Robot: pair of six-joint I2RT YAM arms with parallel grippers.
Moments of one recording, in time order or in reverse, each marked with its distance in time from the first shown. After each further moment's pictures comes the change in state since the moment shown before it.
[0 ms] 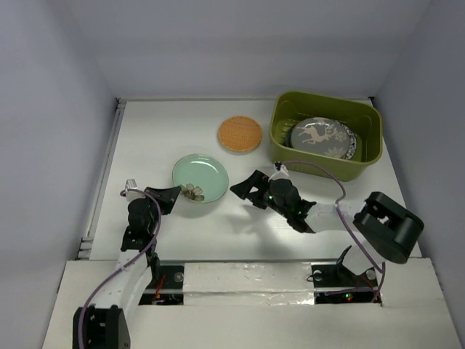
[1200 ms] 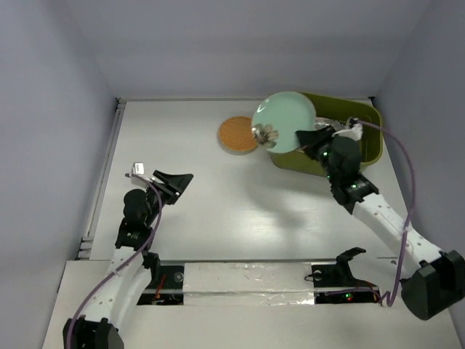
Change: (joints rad) left arm -0.053 -0.169 0.181 -0.180 0.206 0.078; right arm -0.385 -0.403 0.244 -0.452 0.064 -0.153
